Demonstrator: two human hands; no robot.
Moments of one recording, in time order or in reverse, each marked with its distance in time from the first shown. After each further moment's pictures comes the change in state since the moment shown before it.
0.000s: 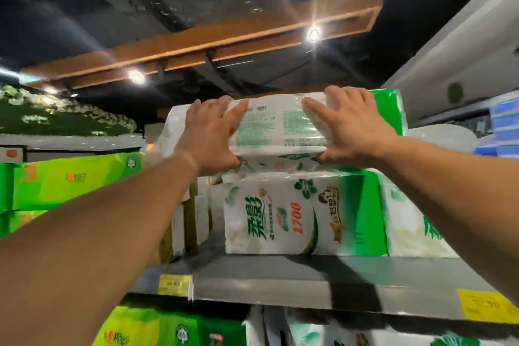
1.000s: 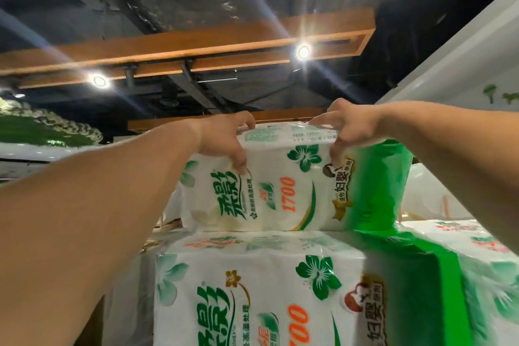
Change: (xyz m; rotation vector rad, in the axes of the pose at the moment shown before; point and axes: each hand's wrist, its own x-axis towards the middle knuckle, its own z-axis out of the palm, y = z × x) left_hand 0.209 -0.029 0.176 -0.564 -0.529 -0.101; right_hand 0.190 0.099 0.158 0.281 -0.576 0.275
